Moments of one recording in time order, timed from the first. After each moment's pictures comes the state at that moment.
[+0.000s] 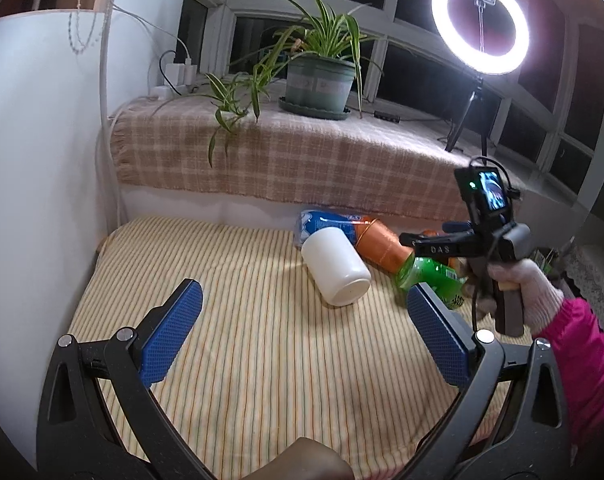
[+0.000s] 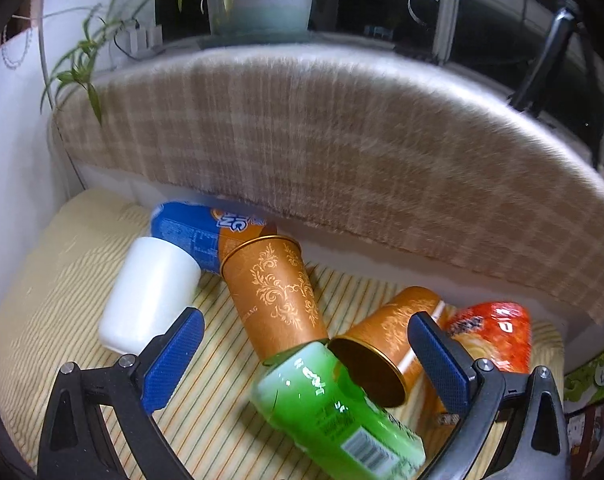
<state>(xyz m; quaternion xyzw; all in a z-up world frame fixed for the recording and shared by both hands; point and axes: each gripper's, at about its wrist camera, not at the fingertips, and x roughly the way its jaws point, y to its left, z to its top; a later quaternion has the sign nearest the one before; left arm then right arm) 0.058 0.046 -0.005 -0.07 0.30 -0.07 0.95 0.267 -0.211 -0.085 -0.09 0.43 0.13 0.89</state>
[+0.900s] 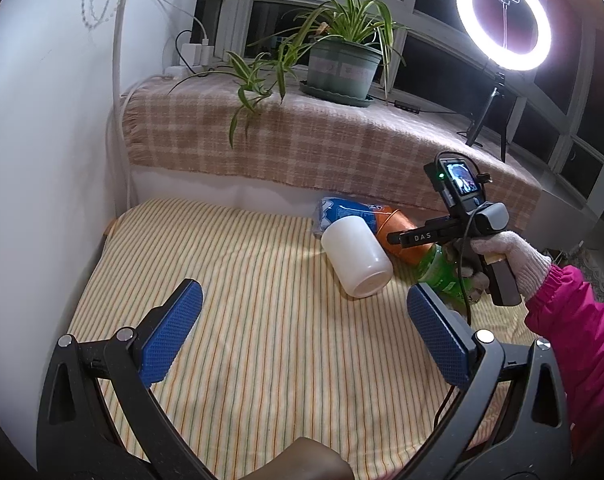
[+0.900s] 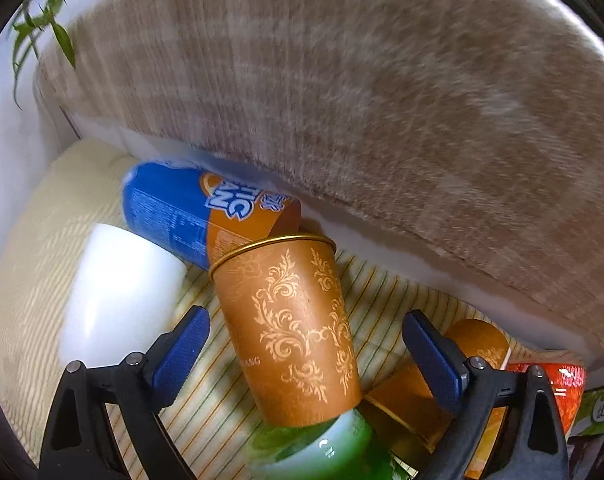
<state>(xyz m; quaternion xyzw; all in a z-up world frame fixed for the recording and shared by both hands) 0.066 0.066 -0.017 -0.09 0.32 -0.05 0.94 0.342 -0.168 -0.145 -0.13 0.53 0.18 0.82</state>
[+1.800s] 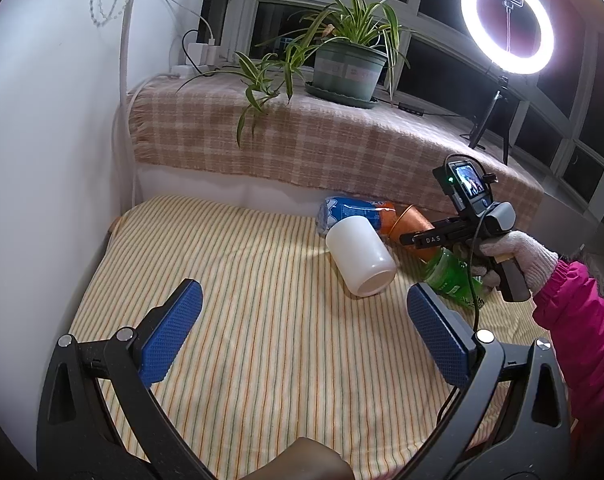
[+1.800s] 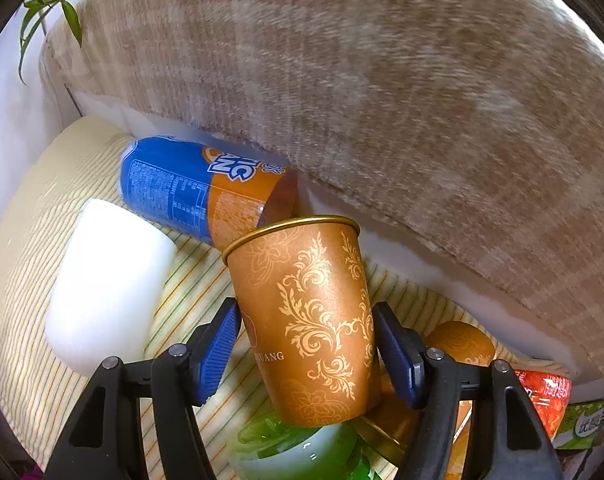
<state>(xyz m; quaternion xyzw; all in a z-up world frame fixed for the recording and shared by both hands) 0.062 0.069 -0.017 -0.09 0.32 -0.04 0.94 0.330 -0.161 -0.153 -0.16 0.53 0.19 0.81</state>
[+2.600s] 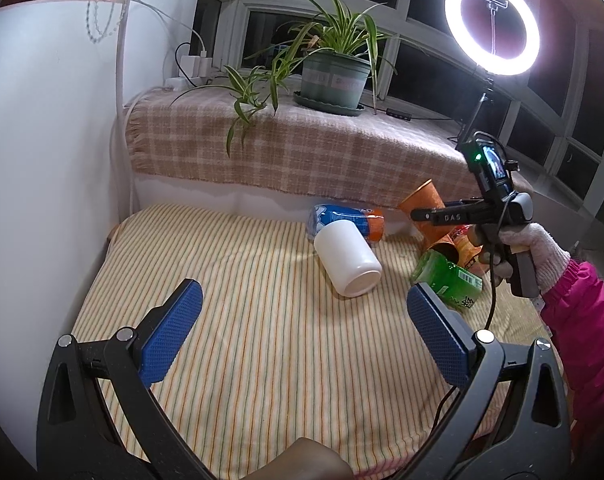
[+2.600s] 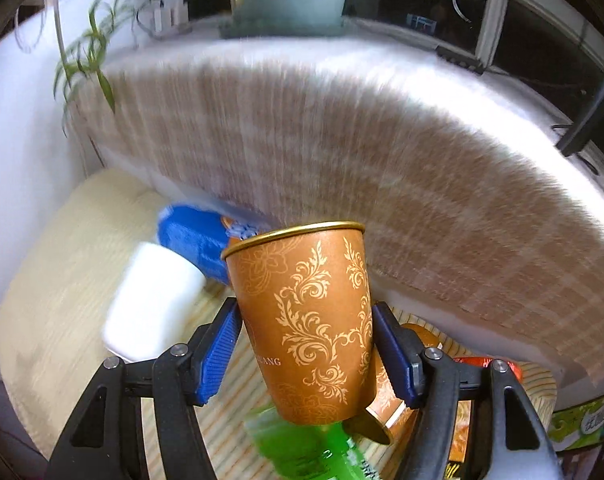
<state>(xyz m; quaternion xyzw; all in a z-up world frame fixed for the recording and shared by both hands) 0.046 0.059 -0.007 -0.08 0.31 -0.05 0.95 0.288 -0.206 -0.074 -0.11 0.45 0.20 0.86</state>
